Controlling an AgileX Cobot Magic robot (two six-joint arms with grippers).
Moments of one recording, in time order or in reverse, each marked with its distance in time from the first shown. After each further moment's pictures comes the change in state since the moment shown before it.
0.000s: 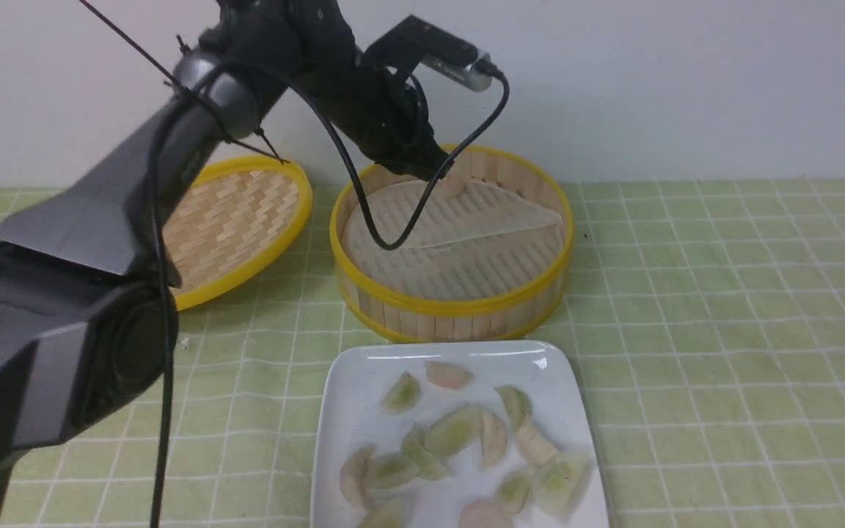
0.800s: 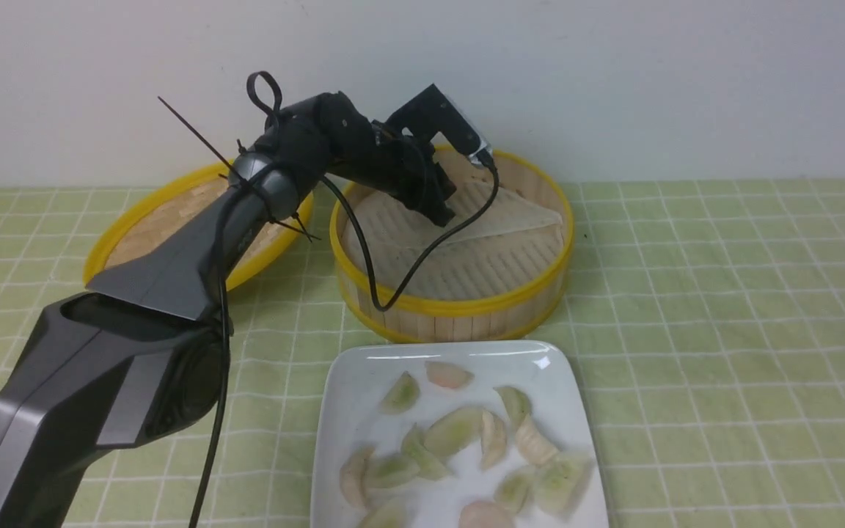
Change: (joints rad) right arm 0.000 0.000 0.000 0.019 0.001 0.083; left arm 0.008 0.242 -0.095 -0.130 -0.348 0.417
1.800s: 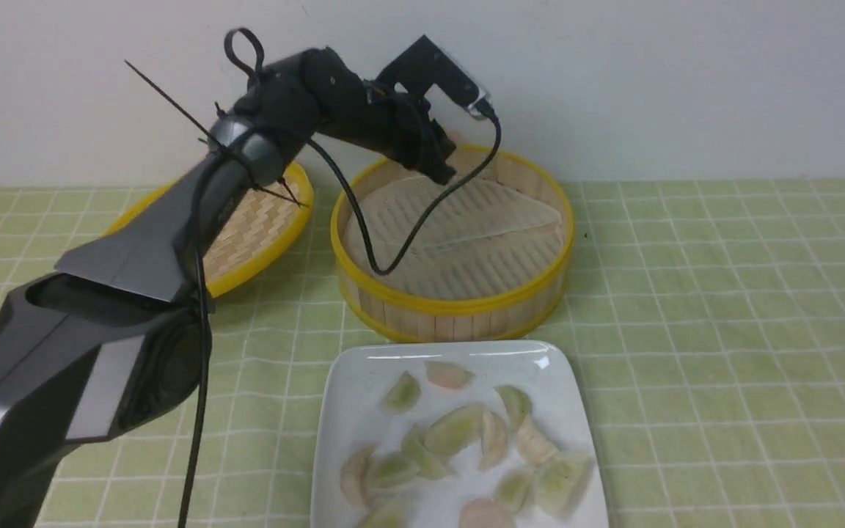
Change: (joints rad) right arm 0.000 0.000 0.000 0.041 0.000 0.048; left arm 0.004 -0.143 0.000 0.029 0.089 -0.095
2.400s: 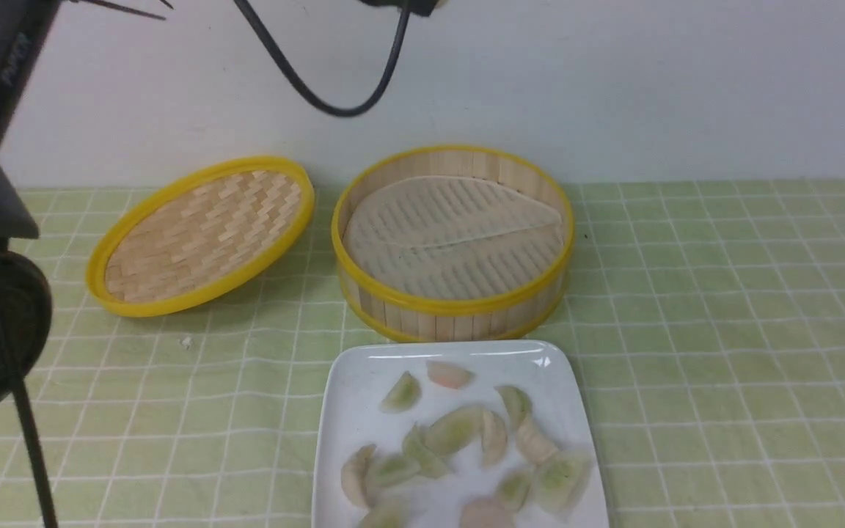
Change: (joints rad) right arm 0.000 0.000 0.000 -0.012 0.000 -0.115; left arm 0.000 -0.447 0.009 0.058 0.457 -0.512
